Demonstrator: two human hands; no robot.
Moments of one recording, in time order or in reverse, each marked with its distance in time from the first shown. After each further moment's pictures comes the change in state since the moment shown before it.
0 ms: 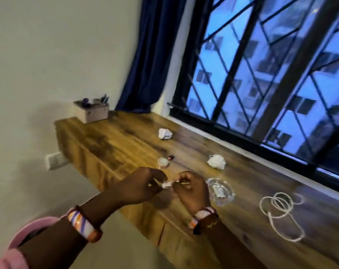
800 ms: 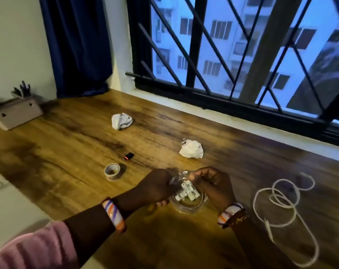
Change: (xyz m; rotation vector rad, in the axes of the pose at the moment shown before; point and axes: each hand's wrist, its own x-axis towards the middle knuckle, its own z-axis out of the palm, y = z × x) left_hand 0.204 -0.004 0.132 -0.221 -0.375 -0.346; right_hand 0.110 0.167 -0.112 0.289 0.067 0.126
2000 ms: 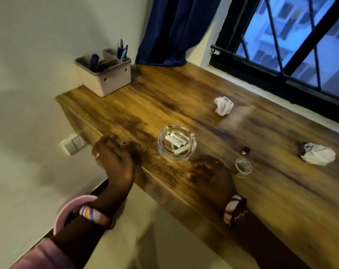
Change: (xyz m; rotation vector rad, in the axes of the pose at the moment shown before) left_hand -0.123 -0.296 -0.180 -0.562 1.329 -0.342; right_hand -0.003 -0.031 0.319 -0.477 -0.202 -0.103
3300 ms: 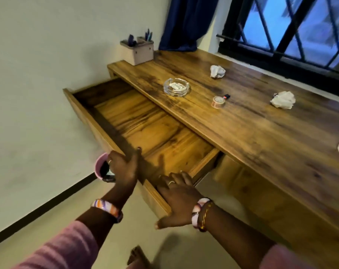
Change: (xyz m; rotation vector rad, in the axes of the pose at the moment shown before) left_hand -0.248 -0.048 -0.154 0.163 0.031 -0.179; right_hand -0.285 -0.018 -0.010 -0.743 -0.741 -0.538
